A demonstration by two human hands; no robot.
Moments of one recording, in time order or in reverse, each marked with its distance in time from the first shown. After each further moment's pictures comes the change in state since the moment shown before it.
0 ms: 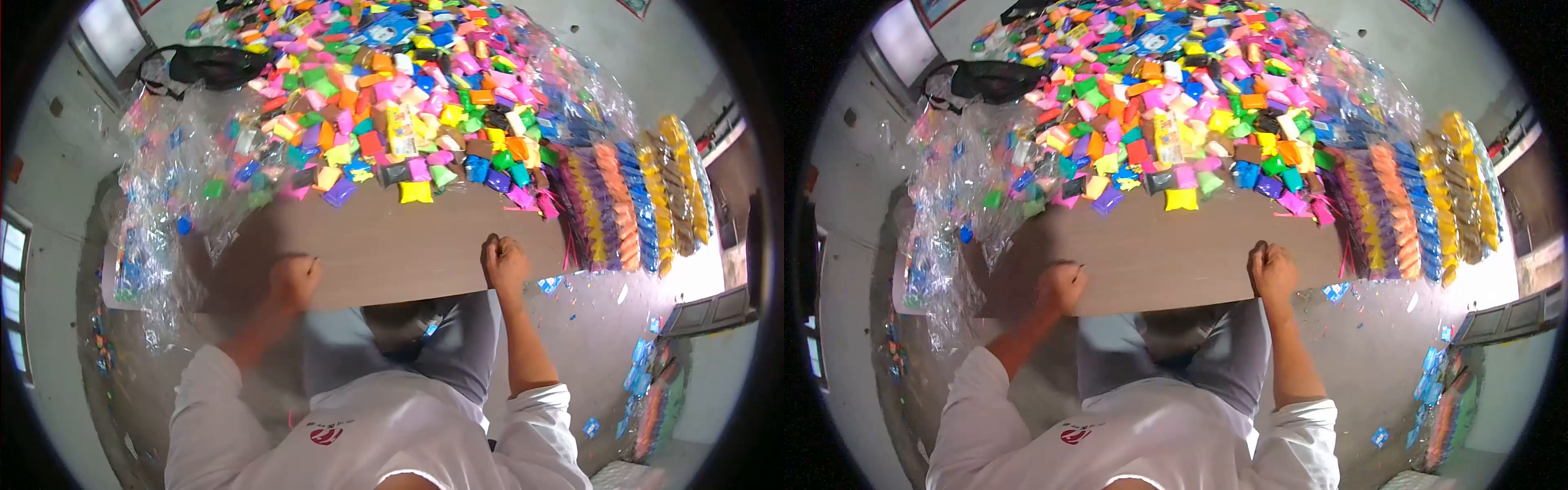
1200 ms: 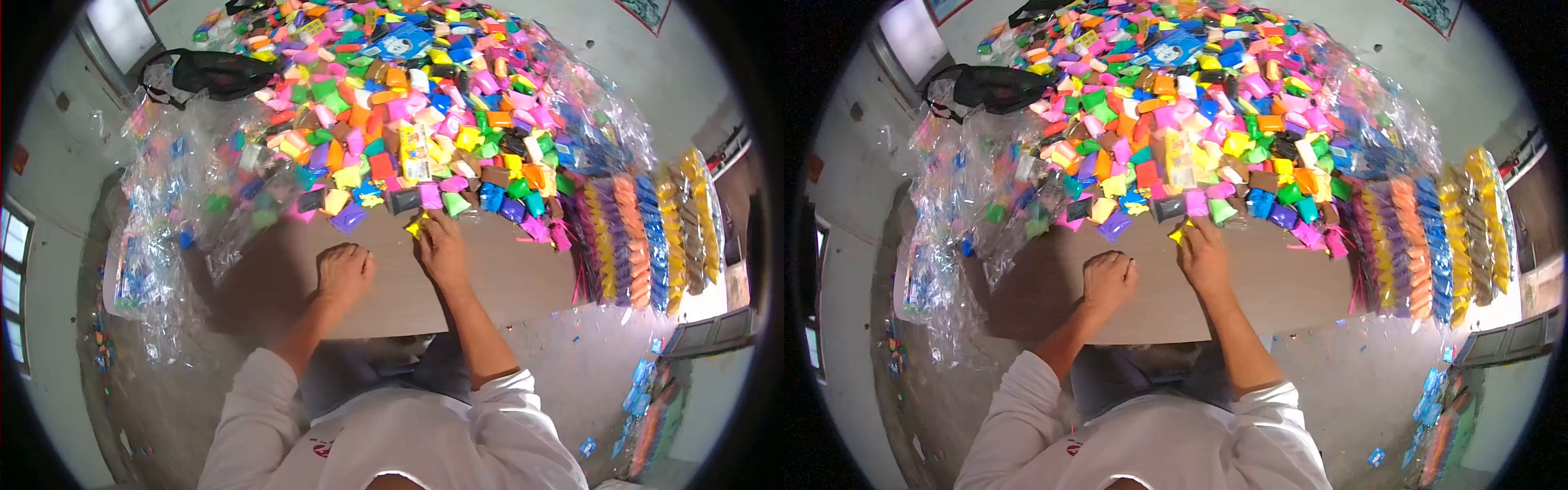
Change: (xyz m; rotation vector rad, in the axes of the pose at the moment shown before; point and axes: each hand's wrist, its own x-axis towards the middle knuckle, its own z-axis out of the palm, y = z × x) left_hand 0.079 0.055 0.045 0.008 0.212 0.143; right_hand 0.046 -0.126 0.075 0.529 -0.144 -0.227
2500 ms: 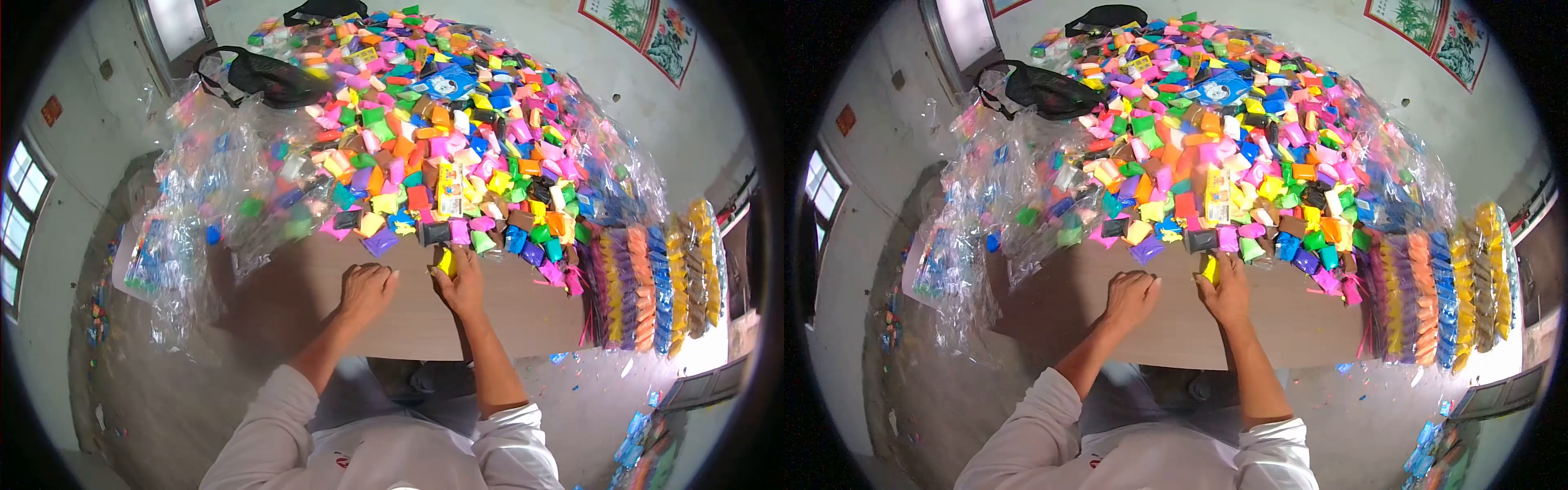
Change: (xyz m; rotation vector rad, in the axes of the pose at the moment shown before) left_hand -0.001 -0.004 -0.006 -0.138 0.118 -0.028; right_hand 0.002 -0.008 -0.001 0.049 -0.118 0.005
